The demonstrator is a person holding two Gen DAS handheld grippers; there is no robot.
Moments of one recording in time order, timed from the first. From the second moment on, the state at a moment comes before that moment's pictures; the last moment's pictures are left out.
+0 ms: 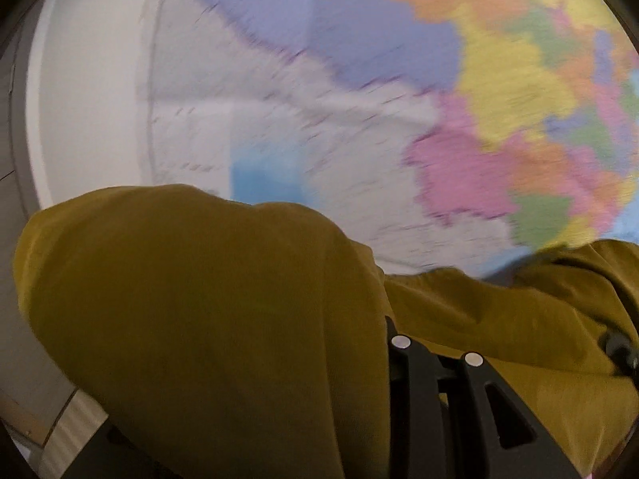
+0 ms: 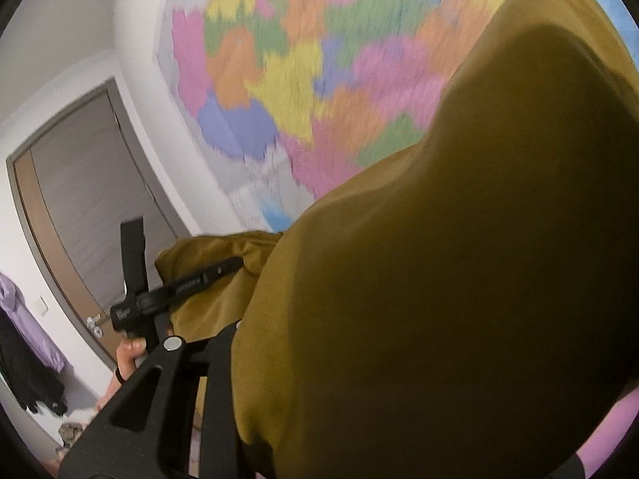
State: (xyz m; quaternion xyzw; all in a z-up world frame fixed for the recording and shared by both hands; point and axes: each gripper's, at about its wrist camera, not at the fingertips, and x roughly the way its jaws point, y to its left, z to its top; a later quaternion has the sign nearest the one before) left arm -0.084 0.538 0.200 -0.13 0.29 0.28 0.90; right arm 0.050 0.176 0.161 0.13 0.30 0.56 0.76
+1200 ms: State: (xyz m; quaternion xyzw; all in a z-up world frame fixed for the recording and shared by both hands) left arm -0.185 0.501 0.135 -0.11 0.32 0.37 0.87; right arm 0.118 0.191 0.086 0.04 0.39 0.48 0.79
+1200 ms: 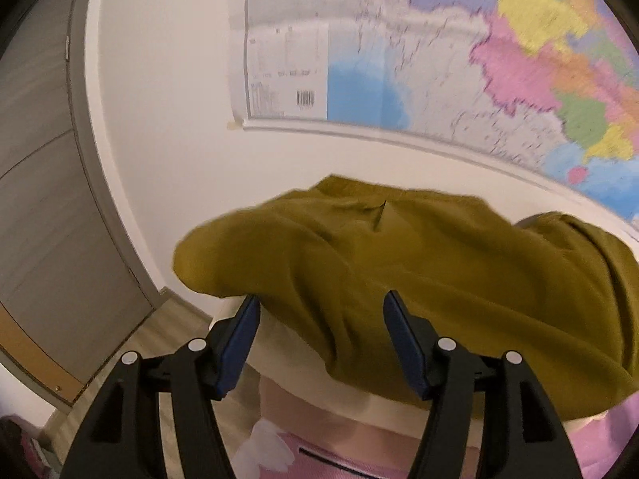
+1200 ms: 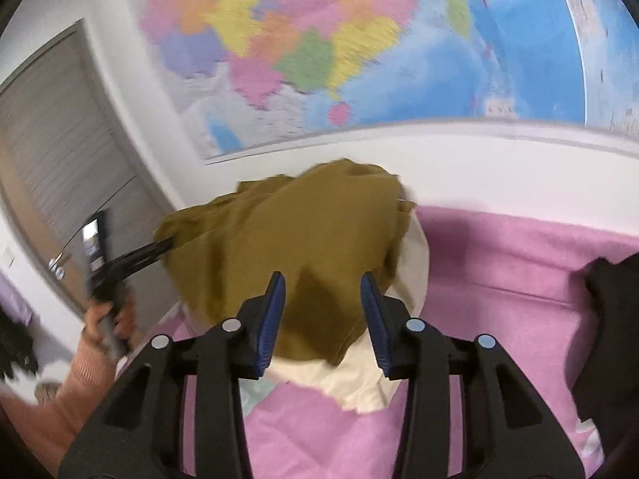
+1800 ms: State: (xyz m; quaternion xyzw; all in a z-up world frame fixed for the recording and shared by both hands) left arm -0.149 0.419 0.117 -0.09 0.33 0.25 0.90; right arm 0.121 0.184 0.051 0.02 0.47 0.47 0.74
